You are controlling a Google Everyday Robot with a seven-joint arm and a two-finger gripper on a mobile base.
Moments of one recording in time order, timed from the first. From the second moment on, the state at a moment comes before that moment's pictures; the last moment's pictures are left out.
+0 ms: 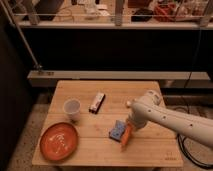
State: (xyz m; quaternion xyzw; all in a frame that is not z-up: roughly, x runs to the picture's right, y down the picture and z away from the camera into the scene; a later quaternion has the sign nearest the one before) arm 0.159 0.217 0.784 -0.27 -0.12 -0.31 0.91
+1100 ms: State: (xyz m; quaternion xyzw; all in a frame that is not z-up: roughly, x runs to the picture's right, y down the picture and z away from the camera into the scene) arm 0.124 0.238 0.786 -0.26 -0.13 -0.34 0.89
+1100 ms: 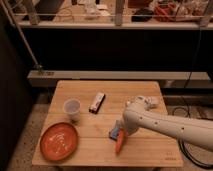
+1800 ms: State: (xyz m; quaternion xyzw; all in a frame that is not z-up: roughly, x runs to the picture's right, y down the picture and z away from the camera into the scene) arm 0.102 0.240 0.790 -0.26 -0.14 -0.36 0.89
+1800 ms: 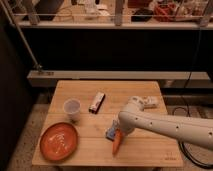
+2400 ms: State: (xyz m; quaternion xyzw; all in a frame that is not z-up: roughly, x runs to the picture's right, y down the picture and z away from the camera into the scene) arm 0.092 0.234 0.795 -0.25 -0.14 -0.37 0.88
